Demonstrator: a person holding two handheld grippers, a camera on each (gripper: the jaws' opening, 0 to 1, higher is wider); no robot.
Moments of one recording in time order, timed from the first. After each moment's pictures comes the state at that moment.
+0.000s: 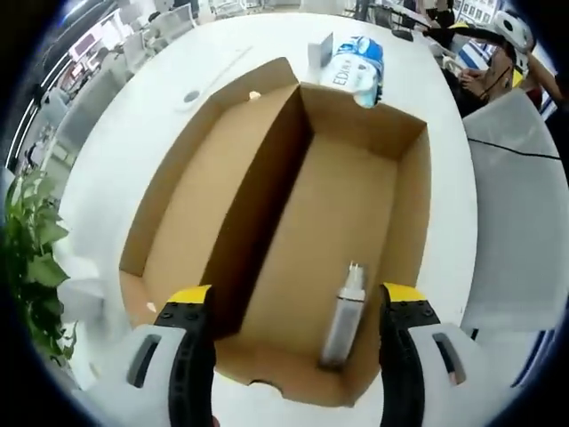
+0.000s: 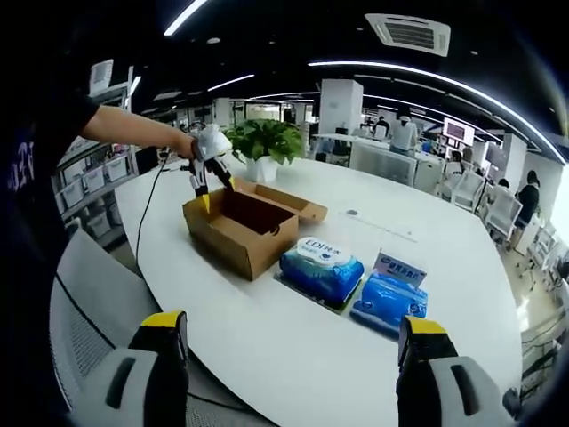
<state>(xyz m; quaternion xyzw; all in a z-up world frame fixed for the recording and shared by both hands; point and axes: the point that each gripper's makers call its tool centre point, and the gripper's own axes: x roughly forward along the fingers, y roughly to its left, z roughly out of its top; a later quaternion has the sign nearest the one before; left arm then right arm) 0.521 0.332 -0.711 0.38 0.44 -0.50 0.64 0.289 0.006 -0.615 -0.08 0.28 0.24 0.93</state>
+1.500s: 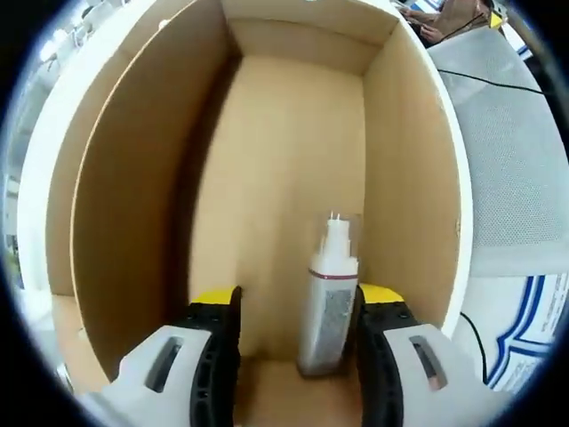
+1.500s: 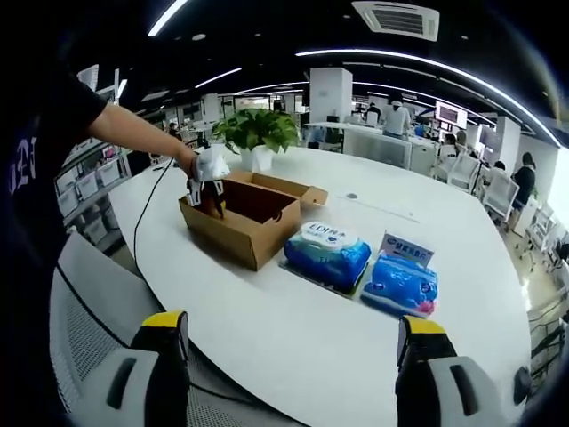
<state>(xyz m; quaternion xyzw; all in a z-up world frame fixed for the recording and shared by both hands) 0.488 0.355 -0.785 0.42 0.49 -0.56 0.52 0.285 0.018 -0.637 -0.06 0.31 0.22 0.92</state>
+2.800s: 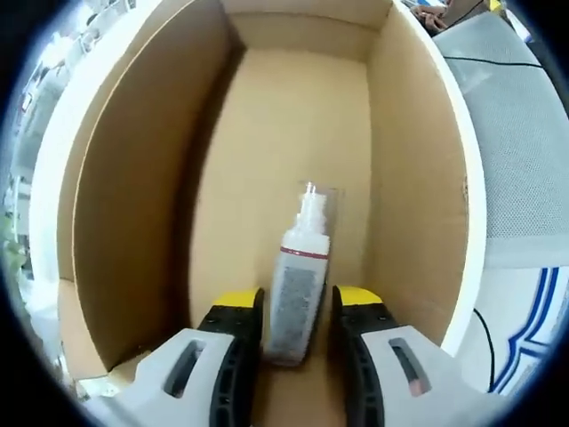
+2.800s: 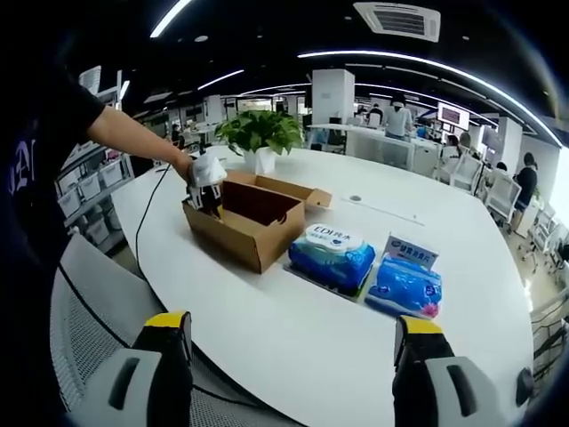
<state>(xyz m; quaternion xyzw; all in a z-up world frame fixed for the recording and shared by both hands) 0.488 0.365 -0.789 0.46 0.47 -0.54 0.53 0.285 0.023 -0.636 -0.06 0.31 0.22 0.92</state>
